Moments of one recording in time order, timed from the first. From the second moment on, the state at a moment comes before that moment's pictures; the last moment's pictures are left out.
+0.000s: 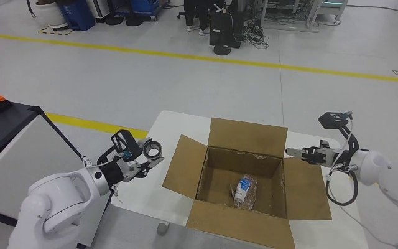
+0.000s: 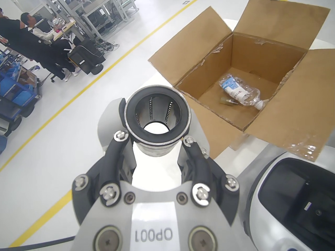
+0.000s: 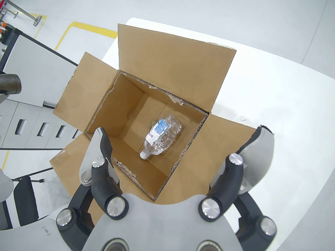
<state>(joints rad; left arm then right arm) 1.54 -1.14 -1.71 -2.22 0.99 -0.75 -0.73 -0.82 -0.09 0.82 -2.01 0.25 0.12 0.59</state>
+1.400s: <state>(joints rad) 0.74 -1.07 -0.94 -1.82 0.49 -0.64 -1.18 -0.82 -0.09 0.82 -2.01 0.25 0.12 0.59</state>
